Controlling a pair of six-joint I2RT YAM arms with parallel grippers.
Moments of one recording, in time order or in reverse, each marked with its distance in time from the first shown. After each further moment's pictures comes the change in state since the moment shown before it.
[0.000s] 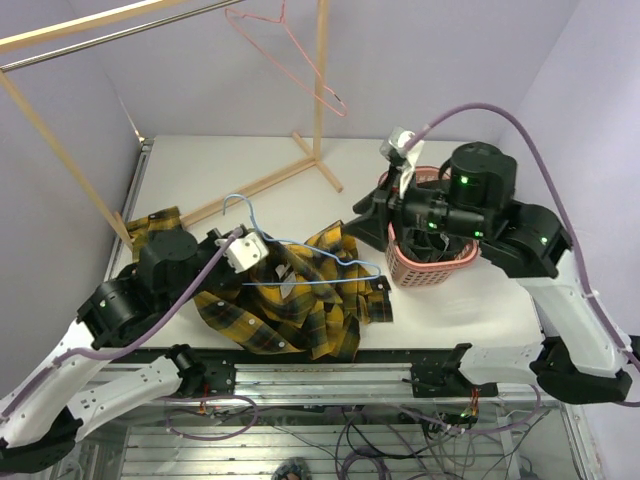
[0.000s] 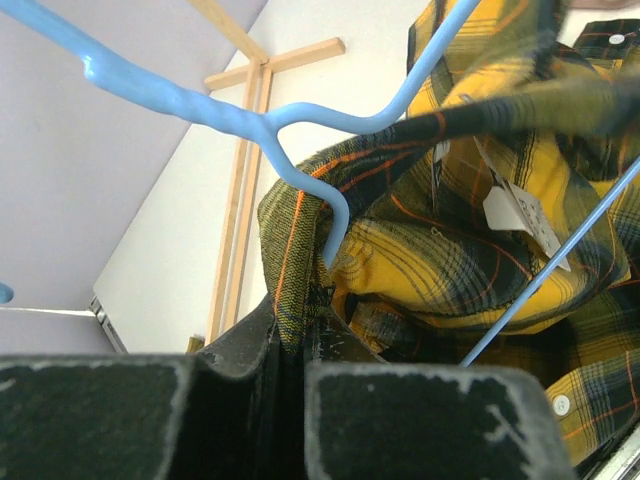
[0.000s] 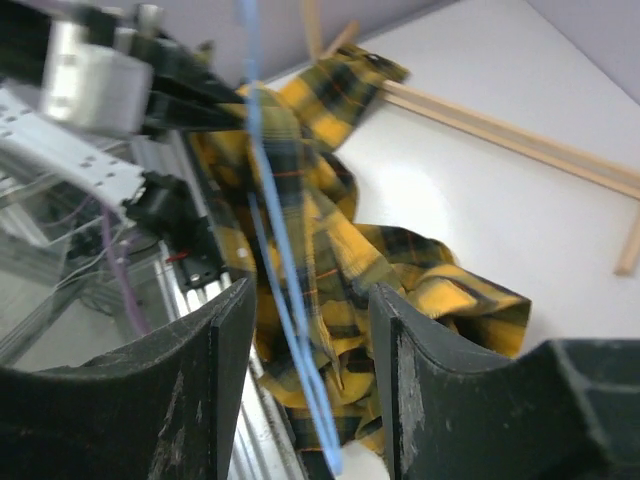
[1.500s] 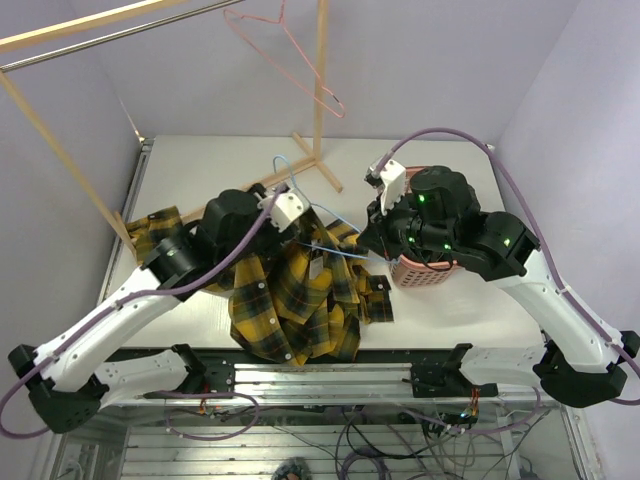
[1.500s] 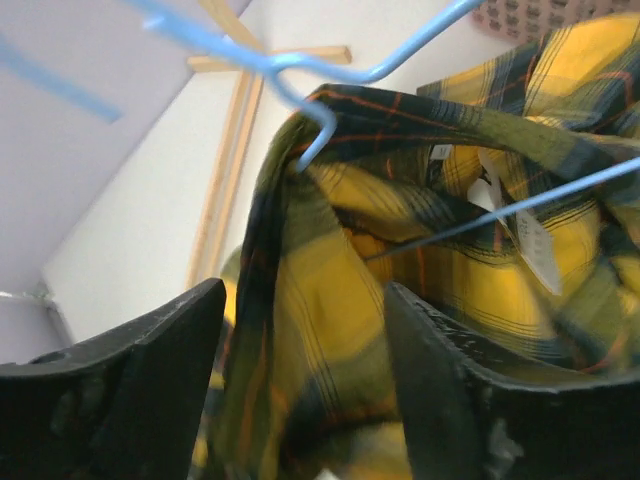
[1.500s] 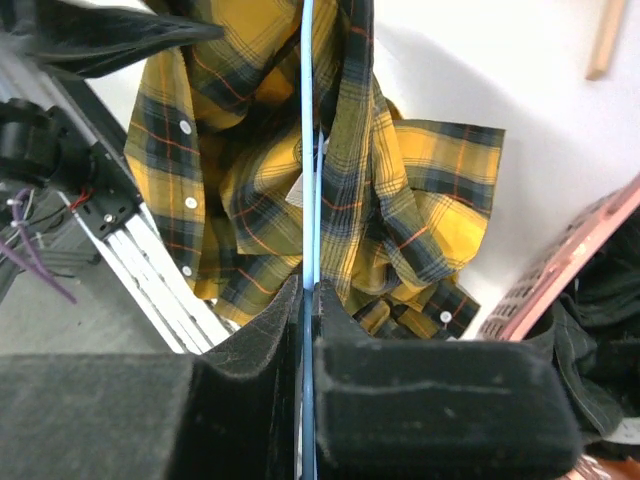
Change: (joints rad) left arm 0.007 0.373 0.110 0.174 -0.069 -0.120; right arm 0.002 -0.050 -0.207 -0.105 0.162 0.051
